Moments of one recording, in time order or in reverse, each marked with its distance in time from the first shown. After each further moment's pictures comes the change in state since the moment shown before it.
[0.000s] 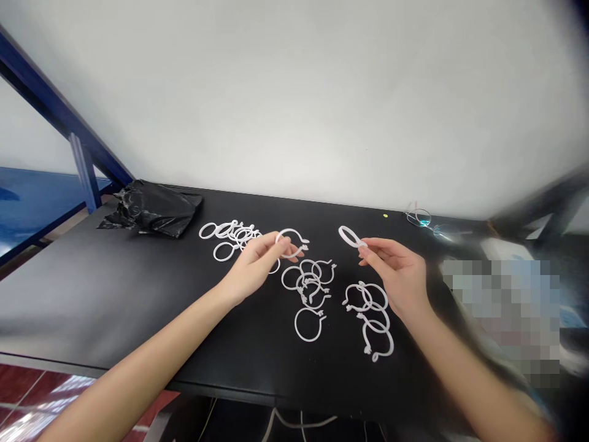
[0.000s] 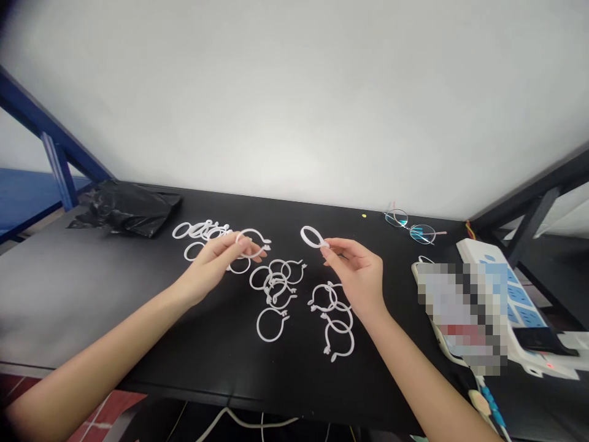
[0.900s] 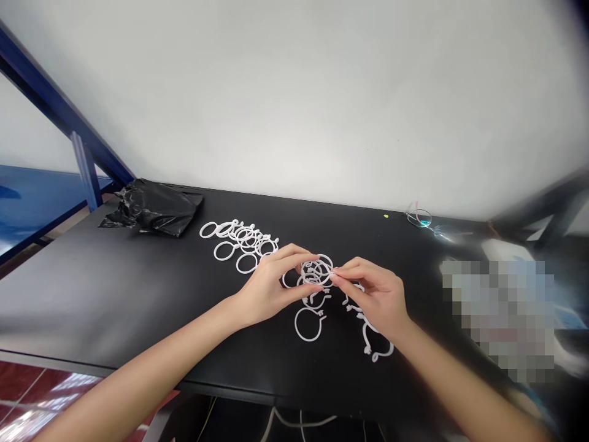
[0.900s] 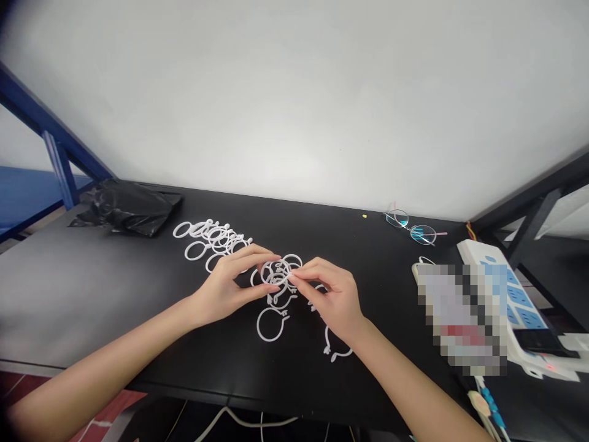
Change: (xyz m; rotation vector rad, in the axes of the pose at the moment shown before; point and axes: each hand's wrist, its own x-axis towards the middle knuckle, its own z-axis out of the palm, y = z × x) left_hand -0.013 -0.008 0.018 0.380 -0.093 0.395; right_hand -0.027 0.000 0.016 -0.061 -0.358 -0.299
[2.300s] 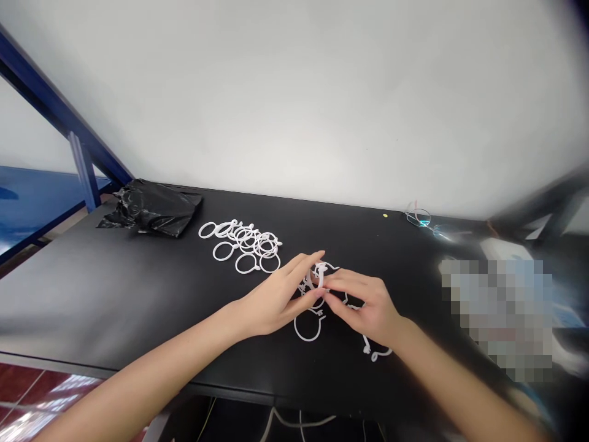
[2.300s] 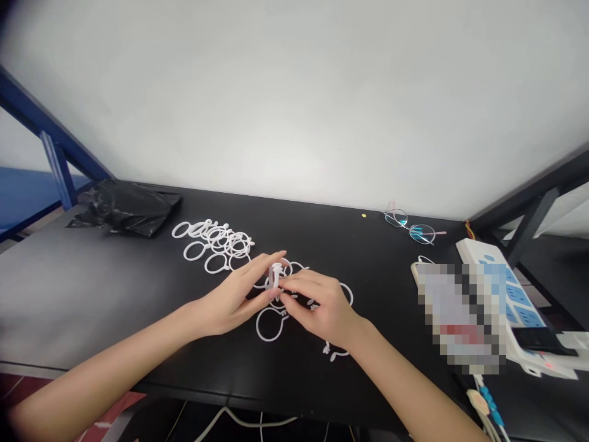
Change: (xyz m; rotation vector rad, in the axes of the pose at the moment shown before) left_hand -0.010 0.001 0.010 0.024 -0.227 -0.012; right_hand 0.002 -0.009 0.003 -0.206 -0.181 -0.295
